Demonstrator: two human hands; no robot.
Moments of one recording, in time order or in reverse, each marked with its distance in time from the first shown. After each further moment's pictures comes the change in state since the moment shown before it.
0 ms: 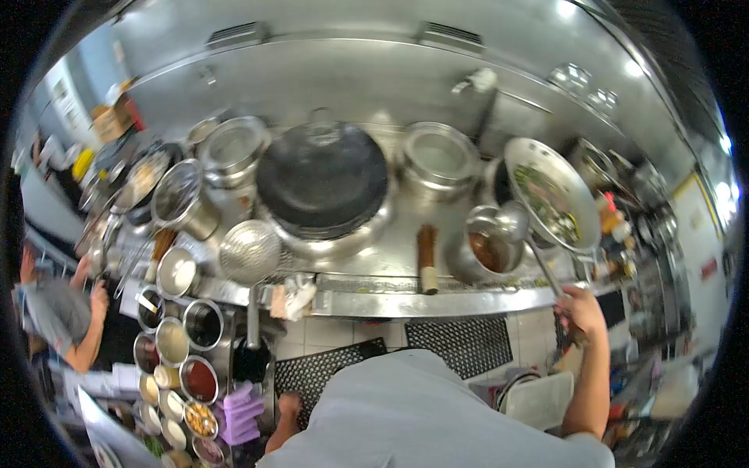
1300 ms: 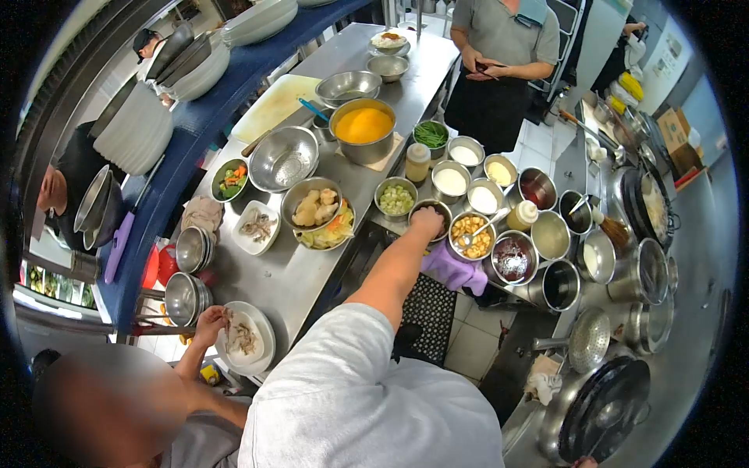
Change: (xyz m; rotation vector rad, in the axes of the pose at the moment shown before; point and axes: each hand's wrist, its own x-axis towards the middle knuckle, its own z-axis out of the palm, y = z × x) left_hand -0.237 -0.217 -0.079 -0.753 0.340 -1.200; right_hand 0.079 -0.215 0.409 -0.783 -0.471 -0.710
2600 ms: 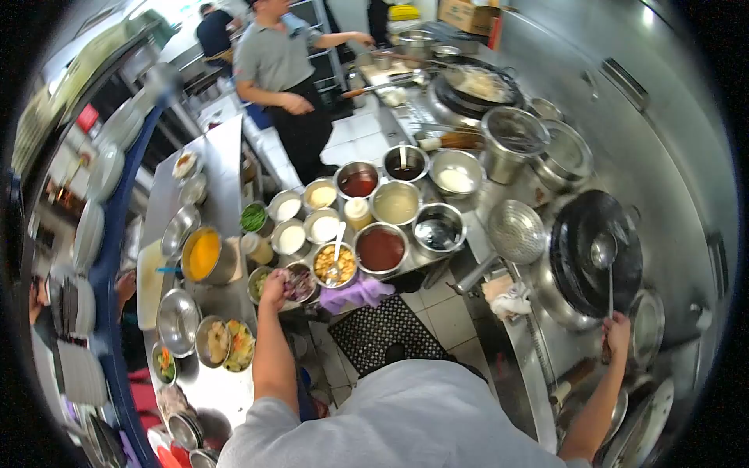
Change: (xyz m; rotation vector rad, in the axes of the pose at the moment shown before) left_hand -0.018 -0.054 -0.029 -1.542 -0.126 -0.094; right_hand 0.000 0.069 0.017 0.480 0.068 -0.036
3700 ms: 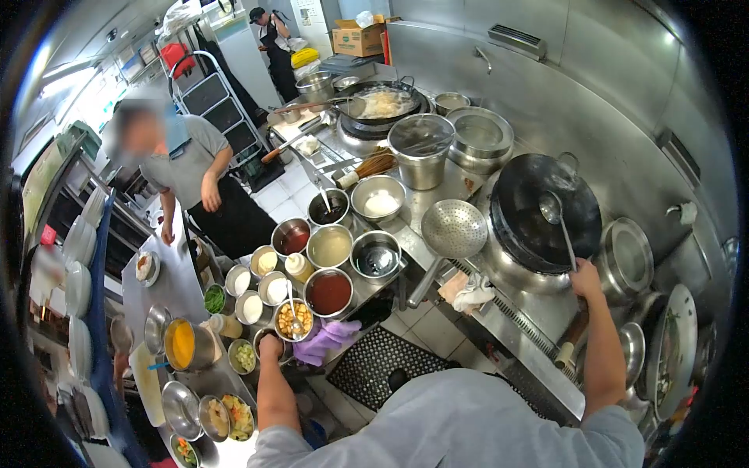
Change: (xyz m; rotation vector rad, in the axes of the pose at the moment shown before) left_hand 0.046 -0.035 0.046 1.538 0.079 0.048; right_hand 0.008 0.002 0.005 -0.483 0.132 -0.119
